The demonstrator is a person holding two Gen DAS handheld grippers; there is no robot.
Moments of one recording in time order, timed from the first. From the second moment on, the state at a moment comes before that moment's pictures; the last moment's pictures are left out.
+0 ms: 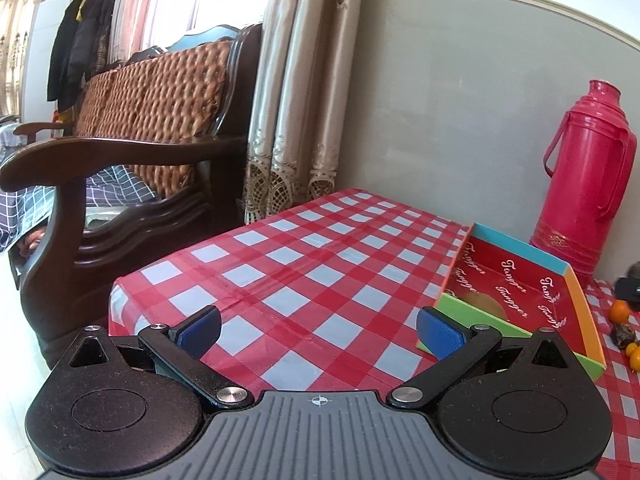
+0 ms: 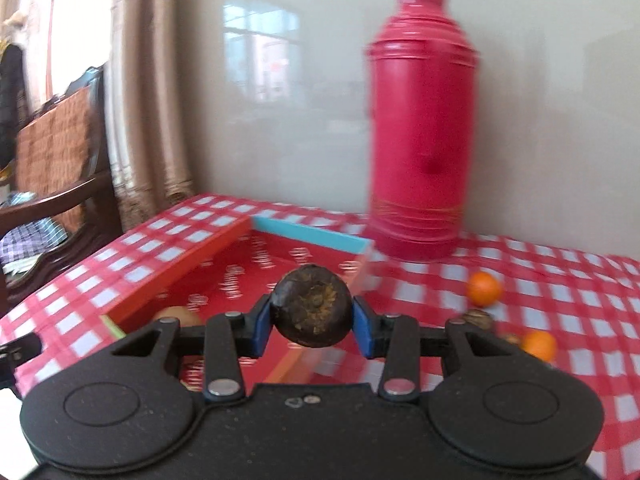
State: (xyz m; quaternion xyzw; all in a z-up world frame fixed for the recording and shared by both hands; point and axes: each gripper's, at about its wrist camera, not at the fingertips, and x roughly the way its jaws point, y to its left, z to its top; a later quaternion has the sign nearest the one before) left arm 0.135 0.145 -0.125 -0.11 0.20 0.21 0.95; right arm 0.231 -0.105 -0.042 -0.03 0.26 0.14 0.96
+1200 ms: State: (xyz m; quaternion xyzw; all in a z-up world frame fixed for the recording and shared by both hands) left arm 0.135 0.097 -0.119 -0.04 0.18 0.16 0.97; right arm 0.197 -0.175 -0.058 0.01 0.23 0.01 0.97
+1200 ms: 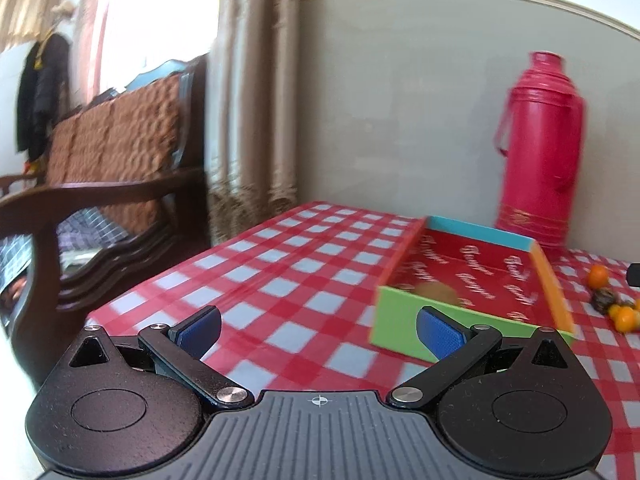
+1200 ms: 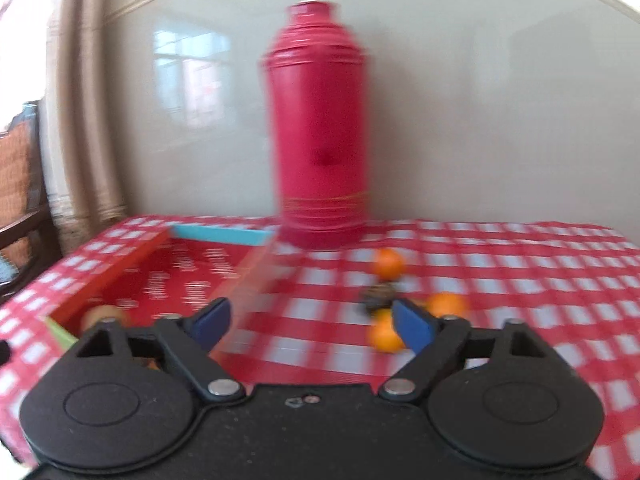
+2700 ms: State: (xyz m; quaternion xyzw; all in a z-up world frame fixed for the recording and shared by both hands) left arm 0.298 -0.176 -0.145 0.09 0.30 -0.14 0.94; right arm 0.108 -0.356 -0.087 0.12 0.16 -0.23 0.95
